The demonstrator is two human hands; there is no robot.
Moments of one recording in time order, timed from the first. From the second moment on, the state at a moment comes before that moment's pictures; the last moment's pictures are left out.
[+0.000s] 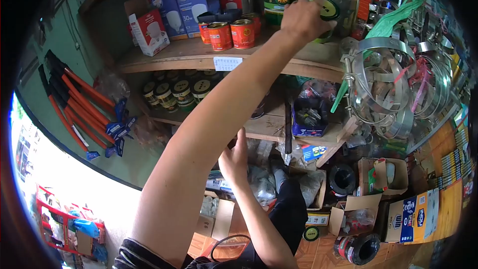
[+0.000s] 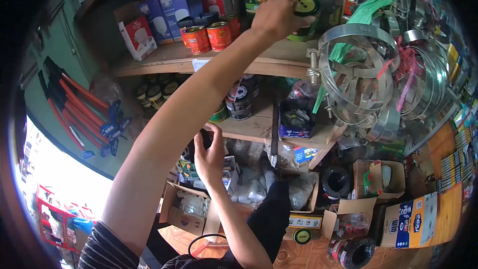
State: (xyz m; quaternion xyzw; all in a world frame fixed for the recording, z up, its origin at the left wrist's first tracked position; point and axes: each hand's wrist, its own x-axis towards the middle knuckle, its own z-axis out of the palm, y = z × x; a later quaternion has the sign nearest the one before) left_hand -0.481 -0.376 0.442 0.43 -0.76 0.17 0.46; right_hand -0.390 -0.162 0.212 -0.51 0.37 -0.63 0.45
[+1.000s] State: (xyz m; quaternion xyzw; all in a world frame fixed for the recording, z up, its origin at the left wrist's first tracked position) left_hand -0.265 -0.072 0.390 0.49 -0.78 0.05 0.38; right_hand -0.401 -0.140 0.222 -0.28 0.30 -0.52 0.75
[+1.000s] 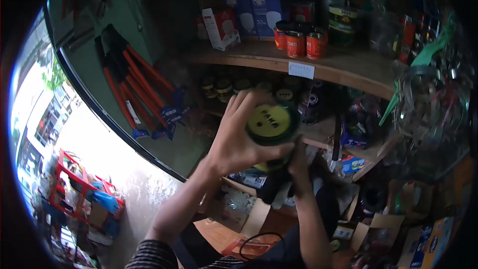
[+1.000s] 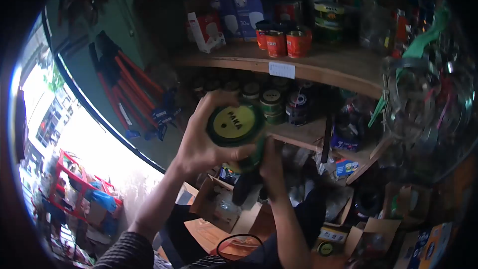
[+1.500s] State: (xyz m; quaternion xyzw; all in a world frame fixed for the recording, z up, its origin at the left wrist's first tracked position) left_hand -0.188 -0.031 0.271 0.53 -0.53 -0.38 0.54; right_hand -0.363 -0.086 0.220 -0.56 0.36 -0.37 0.65
